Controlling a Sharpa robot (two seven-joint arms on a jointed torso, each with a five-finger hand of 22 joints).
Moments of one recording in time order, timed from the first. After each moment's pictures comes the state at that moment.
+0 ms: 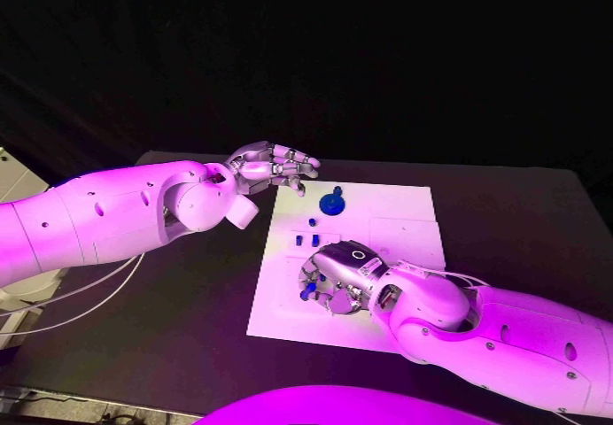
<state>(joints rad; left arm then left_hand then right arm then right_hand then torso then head) 1.23 -0.92 -0.04 1.44 -0.15 0.02 0.23 1.36 -0.22 0.53 0.09 0.17 0.85 0.21 0.17 0.36 0.94 0.15 0.38 0.18 0.95 0.08 1.07 0.48 0.18 0.86 0.18 0.70 0.81 1.09 -0.56 -0.17 1.69 -1.70 -0.33 -0.18 1.45 -0.20 0.60 0.07 0.05 1.10 0.11 0.25 0.39 1.21 0.09 0.19 0.08 1.47 -0.03 1.29 1.10 0.06 1.47 0.08 1.34 1.31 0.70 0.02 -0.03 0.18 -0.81</state>
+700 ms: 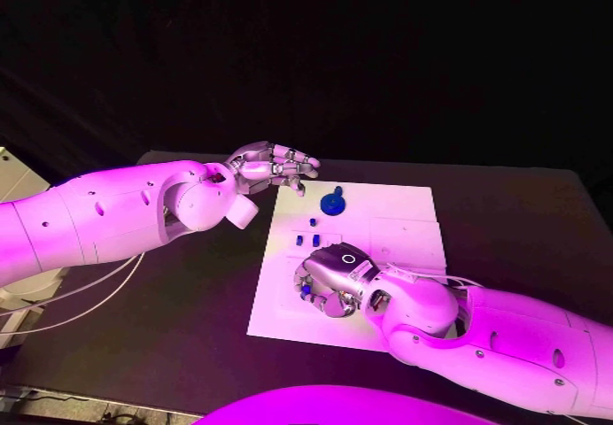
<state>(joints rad) 1.23 -0.92 -0.04 1.44 -0.14 0.02 0.23 1.36 -0.22 0.53 0.09 0.17 0.85 0.21 0.17 0.36 0.94 0.15 0.38 0.18 0.95 0.08 1.07 0.48 0.18 0.86 0.18 0.70 0.81 1.08 -0.53 -0.17 1.68 -1.80 -0.30 -0.21 1.45 -0.20 0.60 0.06 0.05 1.07 0.13 0.23 0.39 1.21 0.09 0.18 0.08 1.47 -0.03 1.29 1.09 0.06 1.47 0.08 1.32 1.31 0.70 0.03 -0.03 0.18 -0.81</state>
